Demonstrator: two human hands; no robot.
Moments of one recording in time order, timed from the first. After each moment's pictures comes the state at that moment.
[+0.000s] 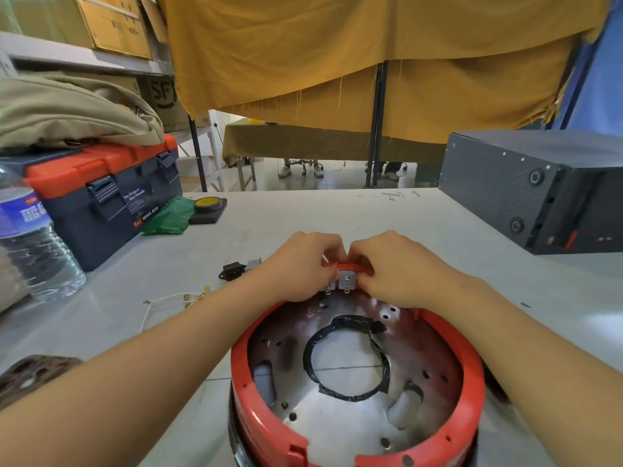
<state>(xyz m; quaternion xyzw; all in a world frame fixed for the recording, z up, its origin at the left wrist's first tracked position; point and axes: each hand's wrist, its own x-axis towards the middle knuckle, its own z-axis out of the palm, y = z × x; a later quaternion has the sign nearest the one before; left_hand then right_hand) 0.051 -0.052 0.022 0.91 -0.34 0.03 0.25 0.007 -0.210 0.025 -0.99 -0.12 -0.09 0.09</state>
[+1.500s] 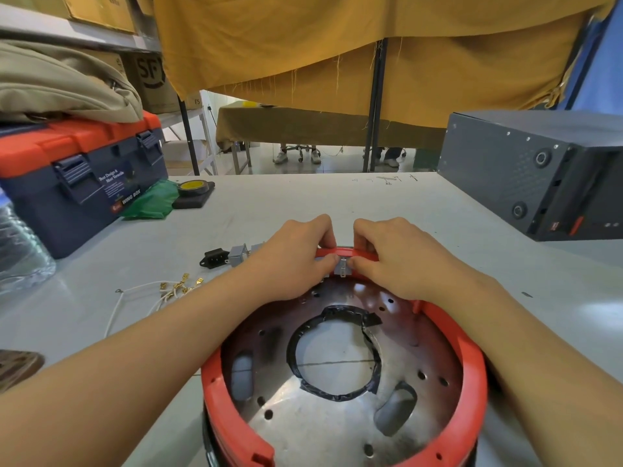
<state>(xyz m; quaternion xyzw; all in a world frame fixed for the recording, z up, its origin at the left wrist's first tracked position) 0.049 -0.061 0.011 0.91 -0.34 0.06 0.25 0.015 -0.229 0.010 -0.98 -0.12 -0.11 0.13</state>
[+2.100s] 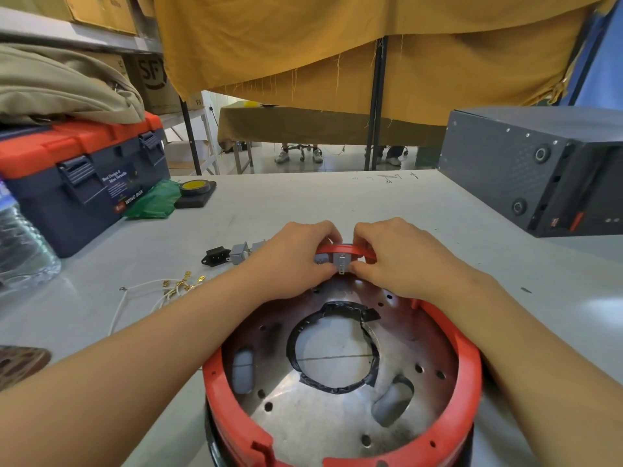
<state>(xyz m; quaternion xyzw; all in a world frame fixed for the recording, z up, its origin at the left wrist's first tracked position) 0.051 -0.061 0.009 0.91 -0.35 0.04 0.22 0.013 -0.229 0.008 -0.98 -0.11 -0.11 0.08</state>
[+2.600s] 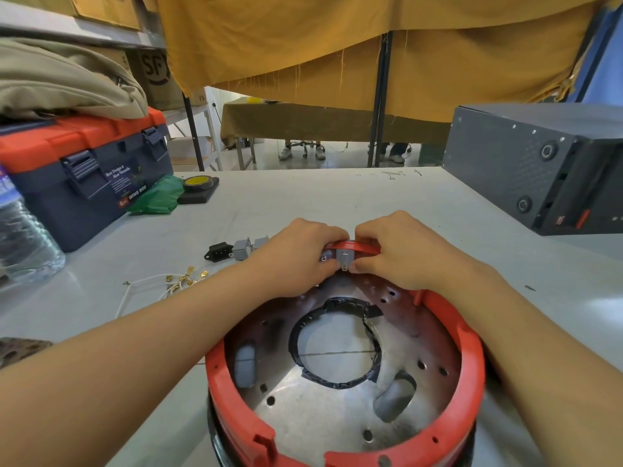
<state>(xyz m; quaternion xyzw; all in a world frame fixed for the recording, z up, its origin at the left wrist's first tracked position) 0.051 -0.062 0.006 0.90 -0.40 0.09 0.17 0.021 -0.233 0.008 -0.98 -0.12 -0.09 0.14</state>
